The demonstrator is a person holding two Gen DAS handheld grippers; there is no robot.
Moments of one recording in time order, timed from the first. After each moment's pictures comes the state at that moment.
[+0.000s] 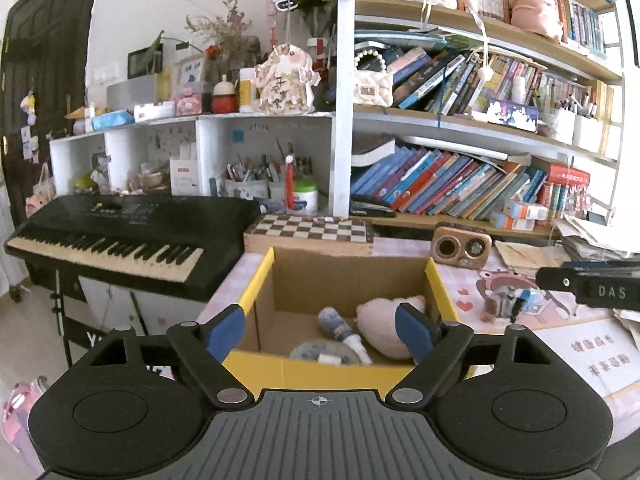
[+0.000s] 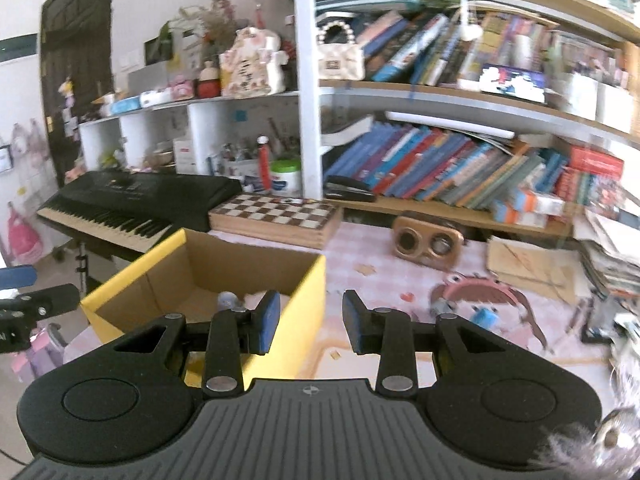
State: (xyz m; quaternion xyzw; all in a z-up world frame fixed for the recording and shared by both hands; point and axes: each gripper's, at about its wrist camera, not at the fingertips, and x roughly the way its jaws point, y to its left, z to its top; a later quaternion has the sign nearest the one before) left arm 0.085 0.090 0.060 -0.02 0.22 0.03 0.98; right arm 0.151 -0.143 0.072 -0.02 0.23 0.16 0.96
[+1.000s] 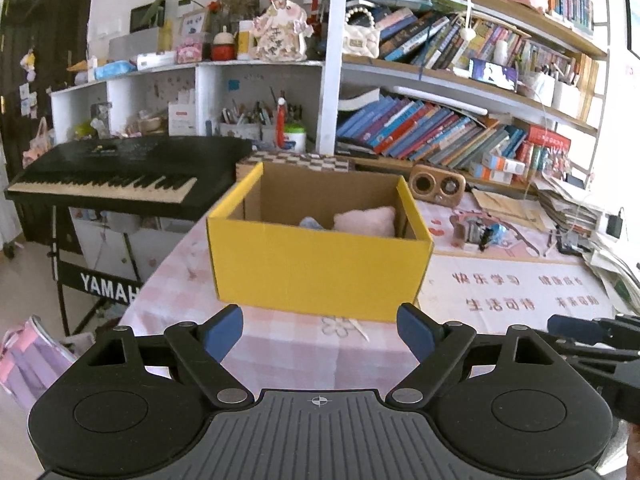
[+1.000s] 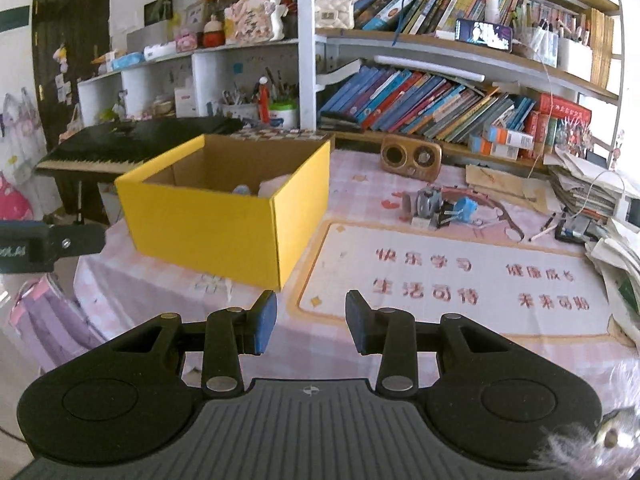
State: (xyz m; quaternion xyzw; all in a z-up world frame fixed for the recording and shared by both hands) left arm 0.006 0.072 0.017 -0.04 0.28 0.02 0.96; right arm 0.023 -0.139 0.000 -0.03 0.28 0.15 0.95
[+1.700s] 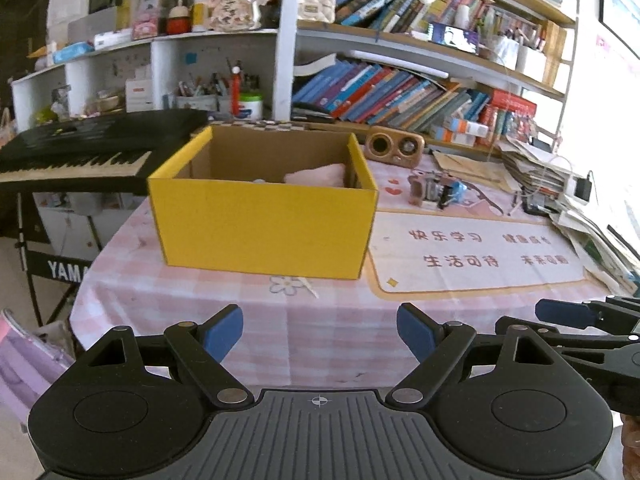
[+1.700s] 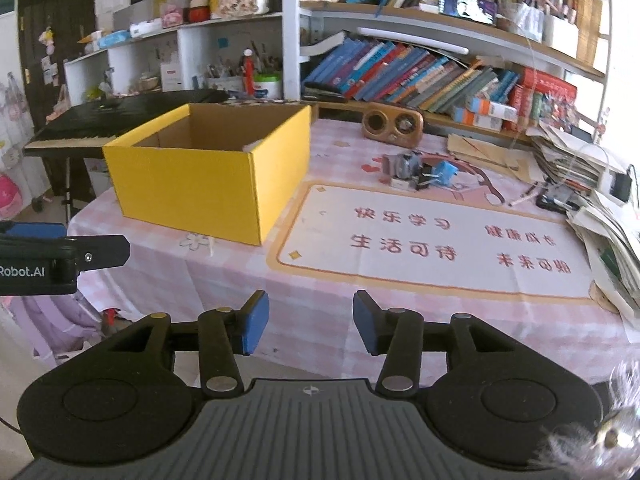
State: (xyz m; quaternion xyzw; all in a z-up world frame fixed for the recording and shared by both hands) left arm 0.005 0.040 -0.003 -0.03 0.31 -0.04 0.95; right arm 0.008 -0.160 -0.010 -0.04 0.32 0.12 0.94
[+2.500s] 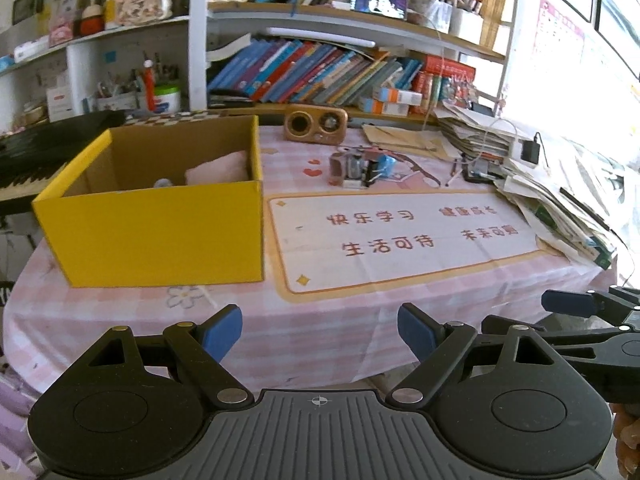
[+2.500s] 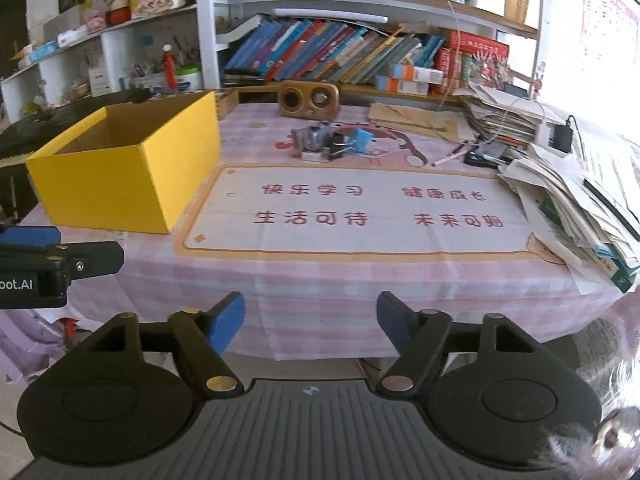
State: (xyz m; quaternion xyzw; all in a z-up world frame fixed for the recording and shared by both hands) left arm 0.043 -0.026 -0.011 0.00 0.34 -0.13 0.93; right arm 0.013 -0.223 -0.018 -0.01 0.34 0.03 0.94
